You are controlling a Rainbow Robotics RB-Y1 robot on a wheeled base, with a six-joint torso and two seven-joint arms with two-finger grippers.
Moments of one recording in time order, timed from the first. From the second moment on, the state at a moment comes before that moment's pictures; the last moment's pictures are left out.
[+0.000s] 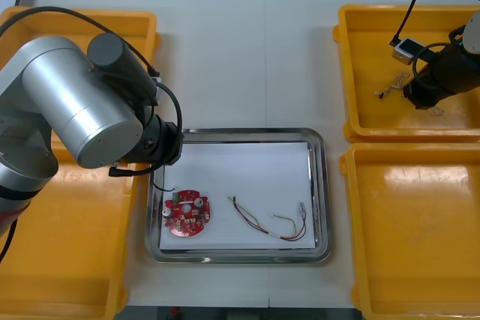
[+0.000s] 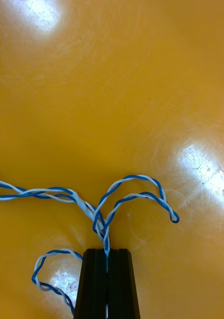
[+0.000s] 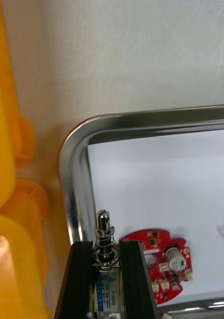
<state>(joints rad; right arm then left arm) -0.87 -0.69 0.13 -0.87 -0.75 1.23 2.39 -0.55 0.60 -0.44 -2.12 0.55 1.81 -0.77</state>
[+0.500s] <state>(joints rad) -0.89 -0.69 0.08 -0.91 -0.73 1.38 2.39 -0.55 0.60 -0.54 -2.00 0.55 1.60 -0.77</state>
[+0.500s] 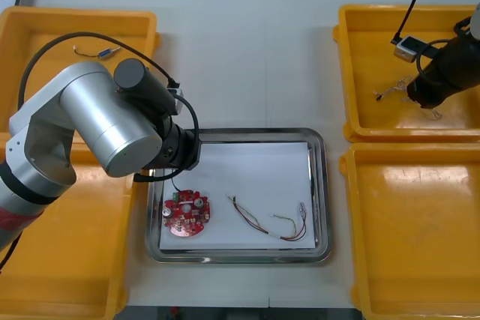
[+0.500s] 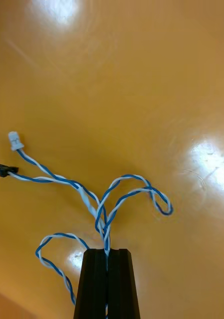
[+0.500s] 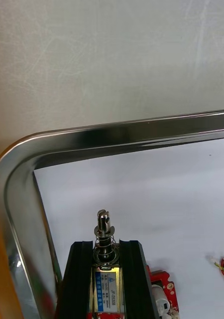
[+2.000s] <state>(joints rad) -0.86 -0.69 -0.15 -1.52 -0.65 1.92 1.92 -0.55 0.60 -0.62 -1.87 0.49 1.44 -0.77</state>
